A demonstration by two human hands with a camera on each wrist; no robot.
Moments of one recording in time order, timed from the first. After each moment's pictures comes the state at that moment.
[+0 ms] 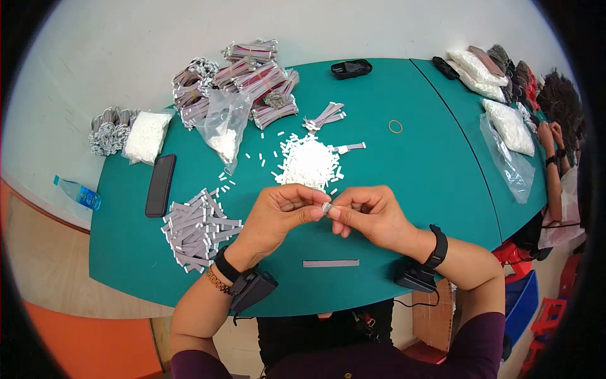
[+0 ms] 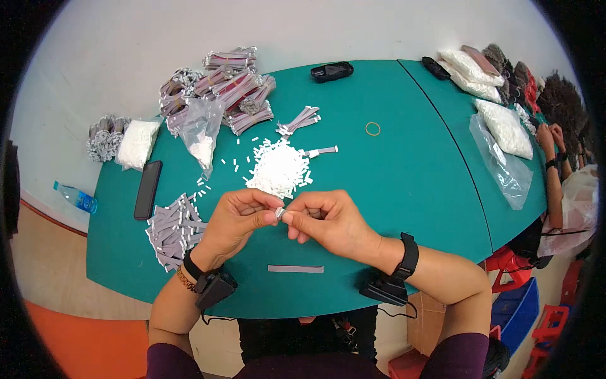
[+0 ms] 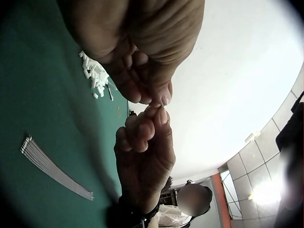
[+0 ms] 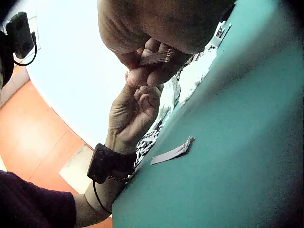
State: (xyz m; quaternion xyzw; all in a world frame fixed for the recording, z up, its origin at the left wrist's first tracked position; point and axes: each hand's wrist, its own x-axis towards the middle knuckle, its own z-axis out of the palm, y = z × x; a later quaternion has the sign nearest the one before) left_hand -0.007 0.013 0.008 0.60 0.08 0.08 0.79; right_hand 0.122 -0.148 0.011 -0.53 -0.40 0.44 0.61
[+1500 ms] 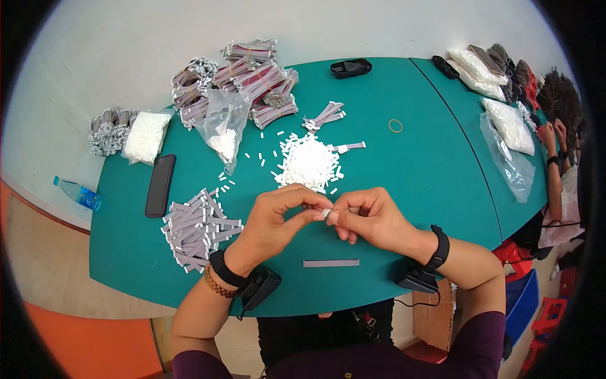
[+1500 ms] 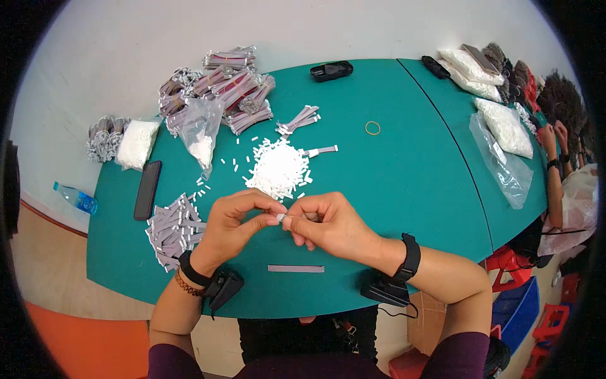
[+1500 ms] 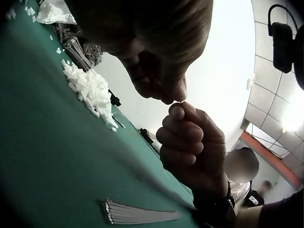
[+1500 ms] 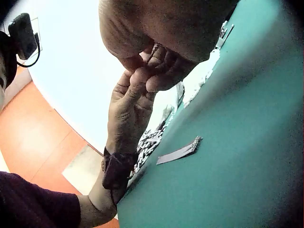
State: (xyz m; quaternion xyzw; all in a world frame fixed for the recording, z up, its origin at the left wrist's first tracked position) left_hand -0.010 0.010 0.019 0.80 0.00 0.16 0.57; right_hand 0.121 -0.149 0.012 -0.55 -0.39 0.47 0.57
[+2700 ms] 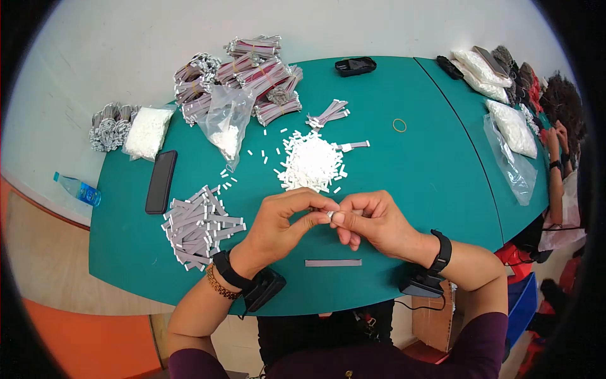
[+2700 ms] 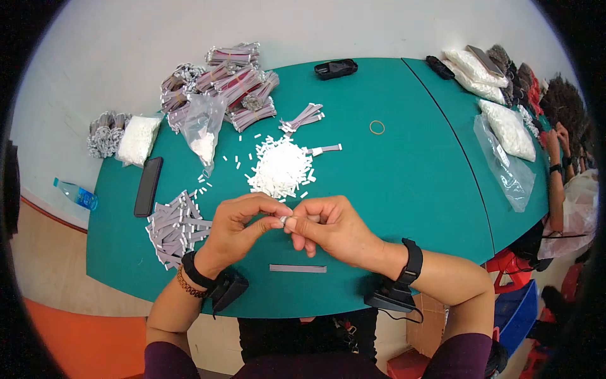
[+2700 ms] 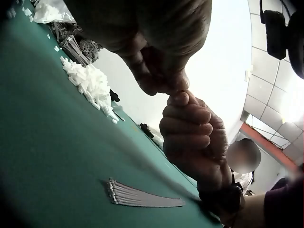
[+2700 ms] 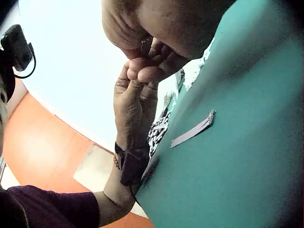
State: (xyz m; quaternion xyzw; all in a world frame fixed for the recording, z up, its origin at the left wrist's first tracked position) left_hand -0.011 0.004 0.017 0.81 0.00 0.18 0.56; right_hand 0.117 -0.151 0.013 -0.51 -0.34 0.52 0.60
